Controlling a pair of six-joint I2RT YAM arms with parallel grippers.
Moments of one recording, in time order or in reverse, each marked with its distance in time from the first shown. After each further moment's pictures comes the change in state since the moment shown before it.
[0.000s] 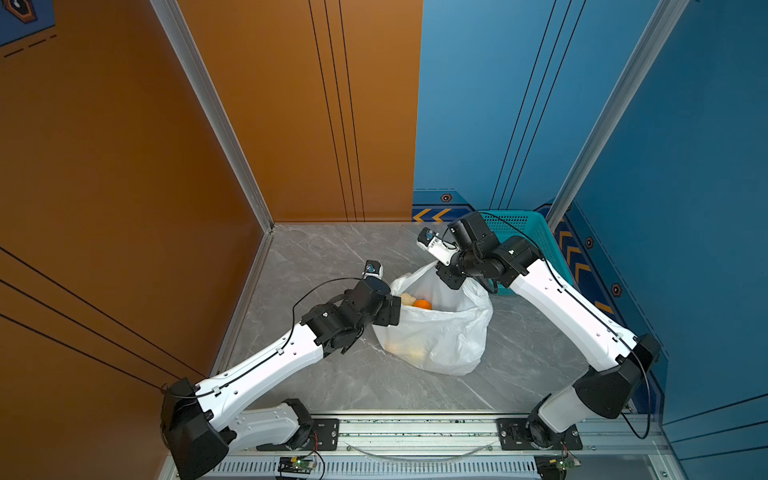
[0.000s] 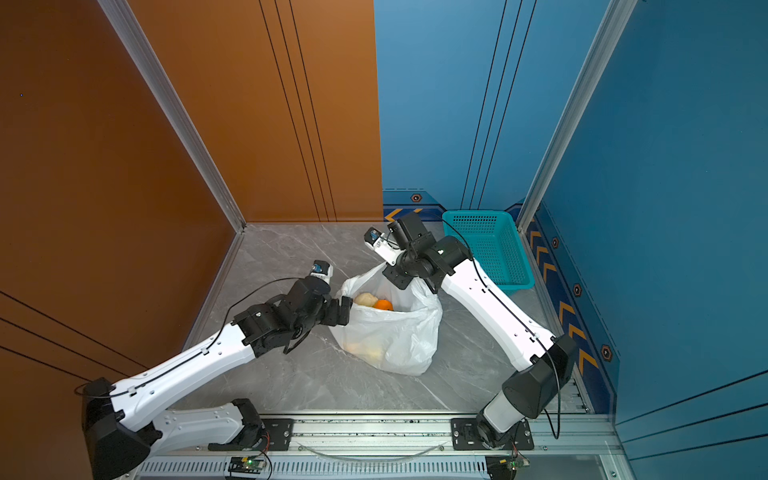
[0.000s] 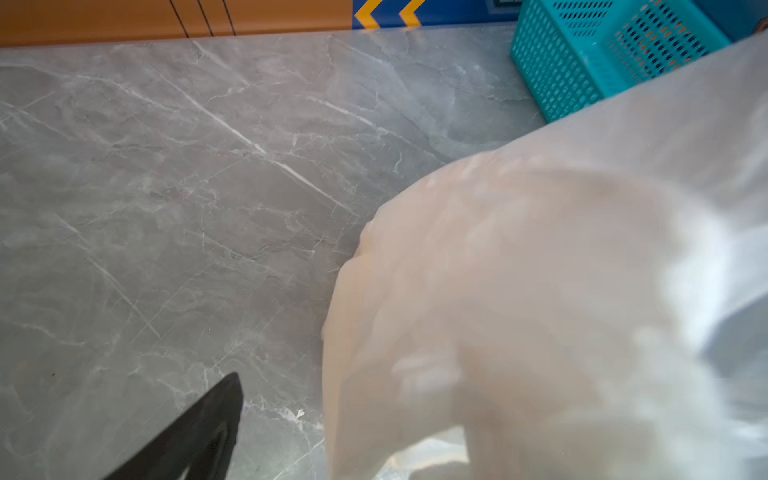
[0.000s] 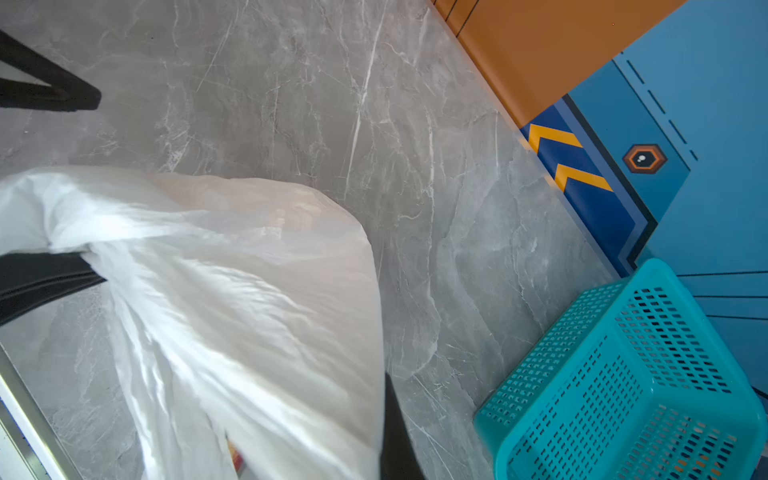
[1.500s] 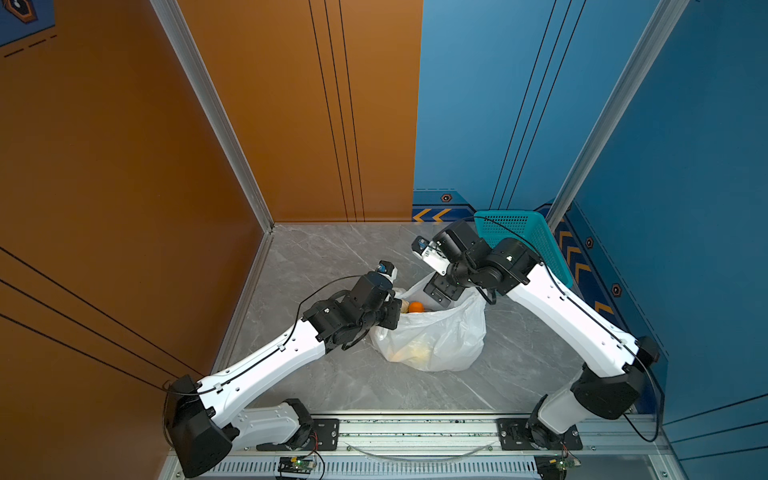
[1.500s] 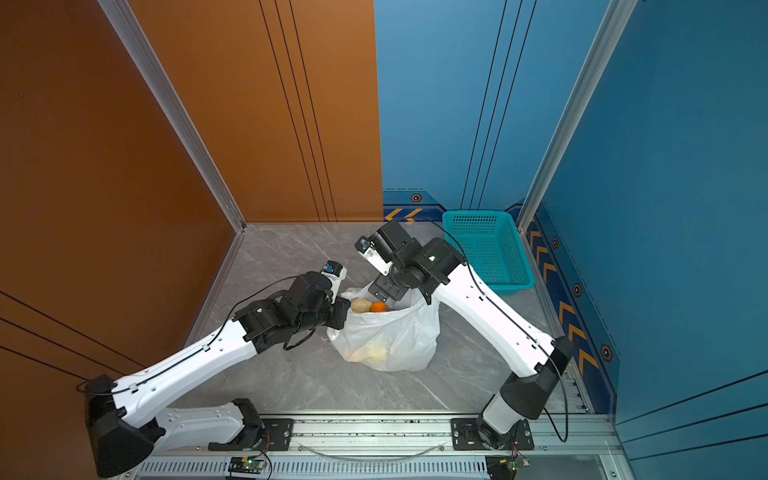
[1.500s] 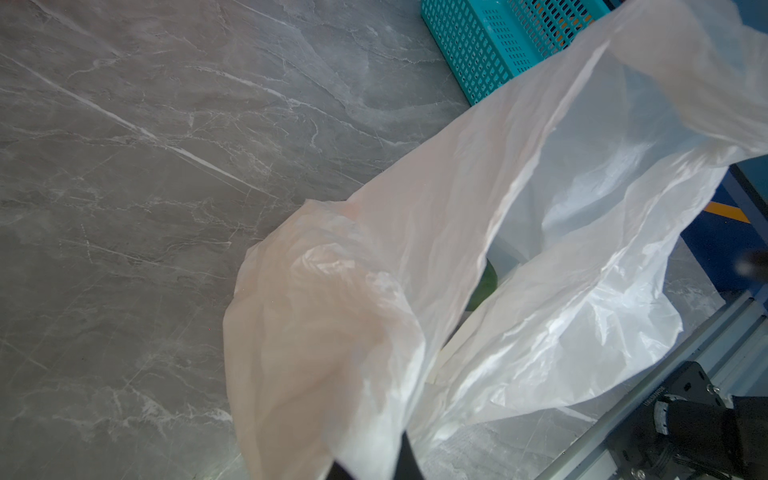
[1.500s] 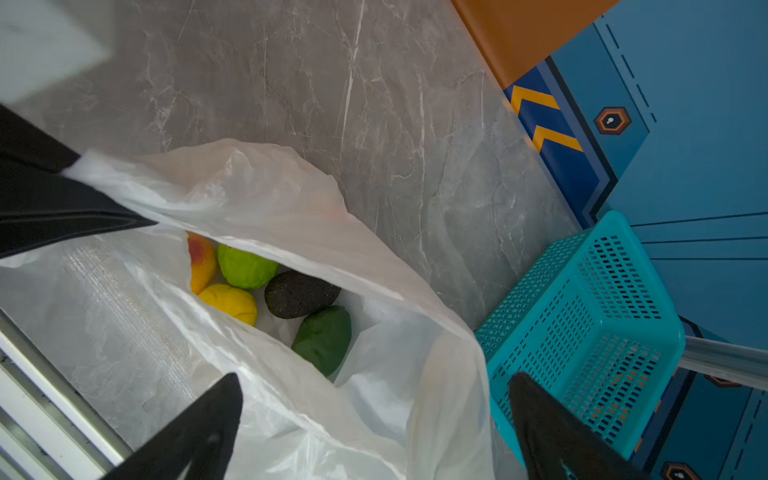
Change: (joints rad) left arm 0.000 0.026 0.089 -0.004 0.251 0.050; right arm 0.164 0.072 0.142 -0.216 0.225 0.074
